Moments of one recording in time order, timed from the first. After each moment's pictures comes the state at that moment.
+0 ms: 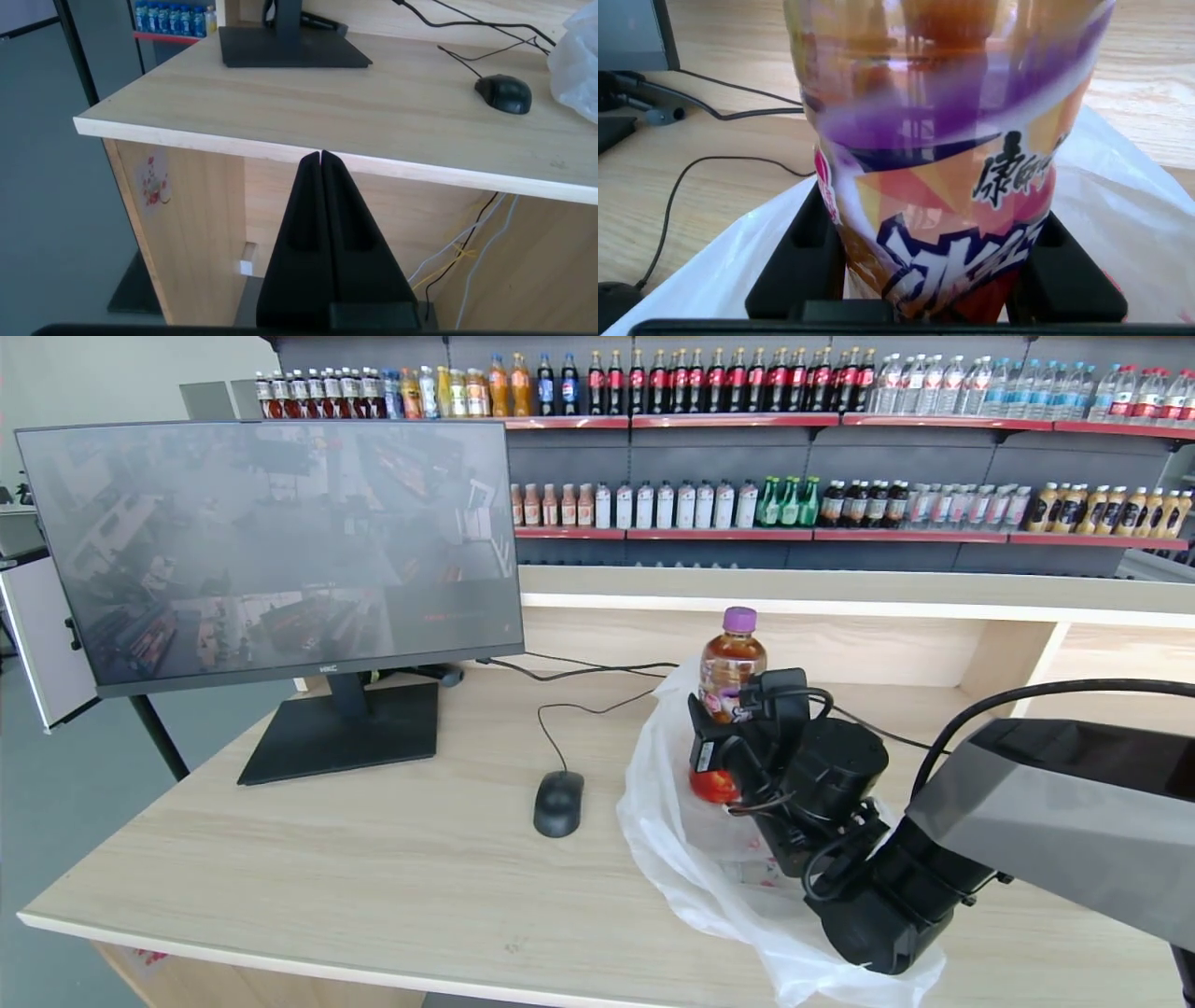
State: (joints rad) left arm 0.00 0.00 0.00 0.00 0.00 0.00; right arm 0.56 2.26 -0.84 -1.58 -0.38 -0.07
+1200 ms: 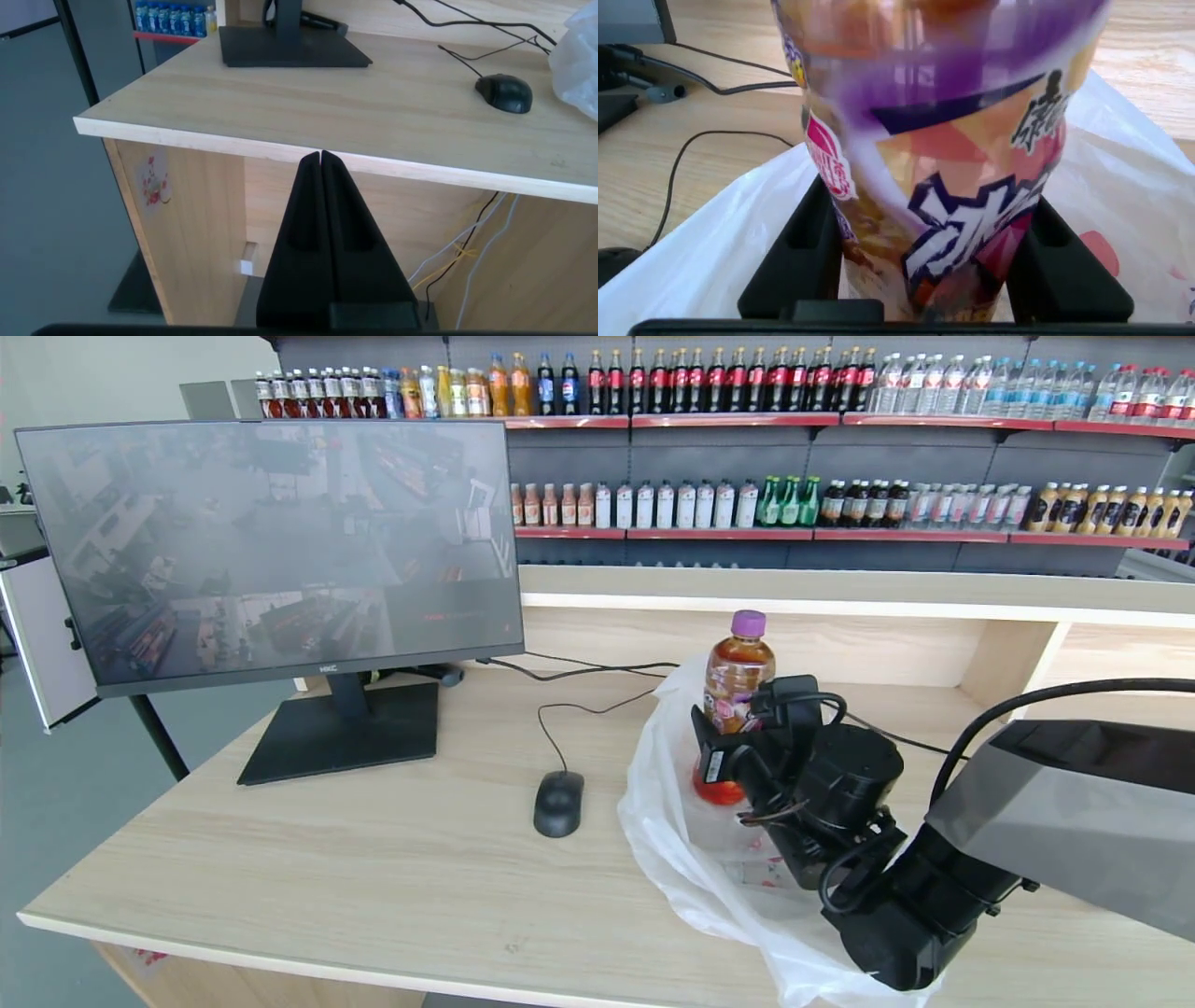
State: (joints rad) left arm 0.00 0.00 0.00 0.00 0.00 0.00; right arm 0.56 2.22 -0.77 -1.57 -0.38 -0.04
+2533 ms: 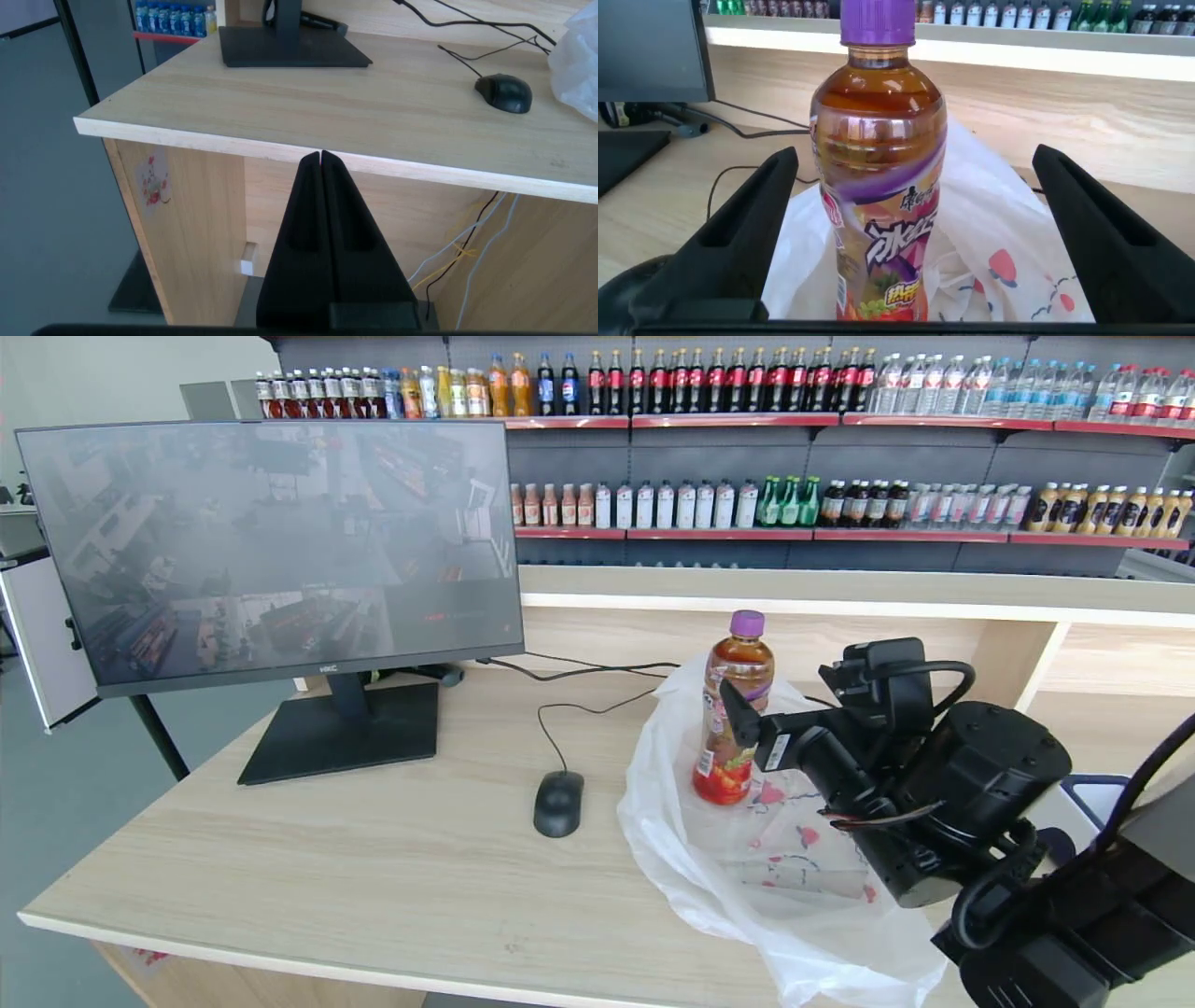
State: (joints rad) left arm 0.00 0.00 0.00 0.00 0.00 0.00; right arm 0.58 1.94 -0.57 -1.57 -0.39 -0.10
